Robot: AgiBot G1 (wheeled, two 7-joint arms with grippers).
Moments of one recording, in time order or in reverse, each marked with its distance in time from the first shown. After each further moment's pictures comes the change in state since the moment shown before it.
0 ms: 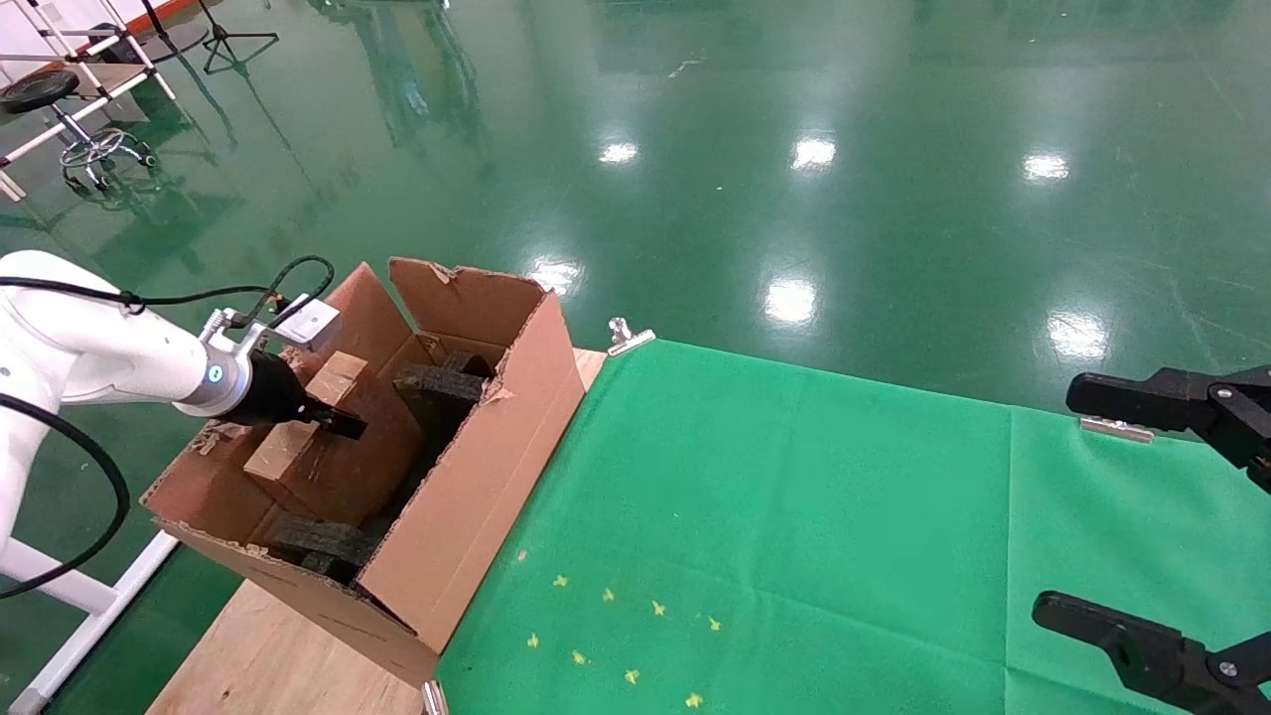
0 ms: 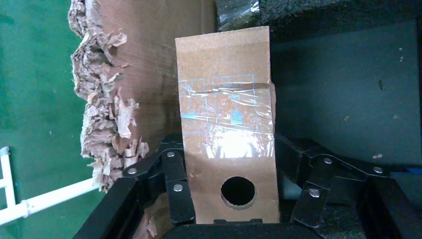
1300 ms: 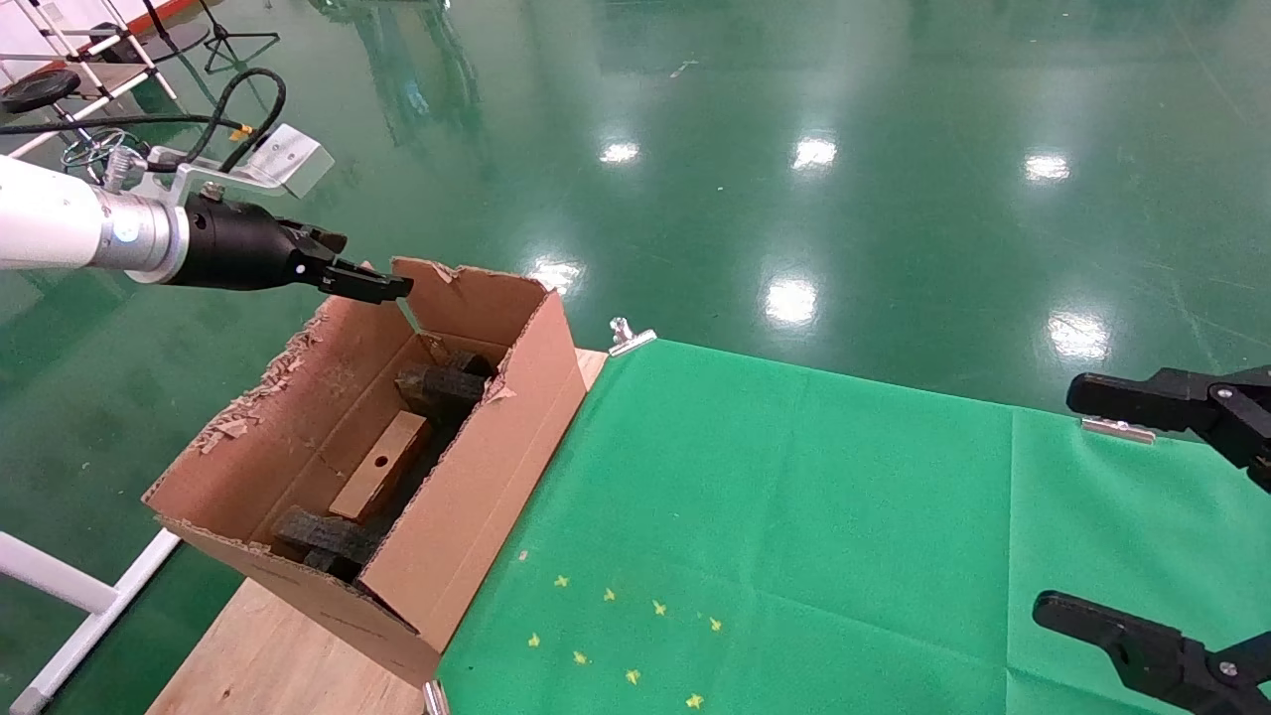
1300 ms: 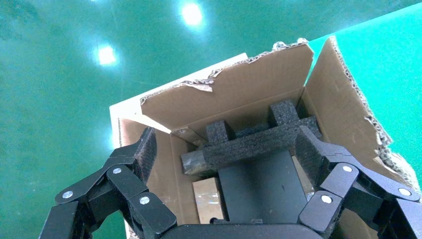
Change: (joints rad) left arm -0.174 -0.238 -0.131 -0.450 -0.171 0.253 0.071; right arm 0.000 0.000 0.000 0.000 0.000 0.000 0.000
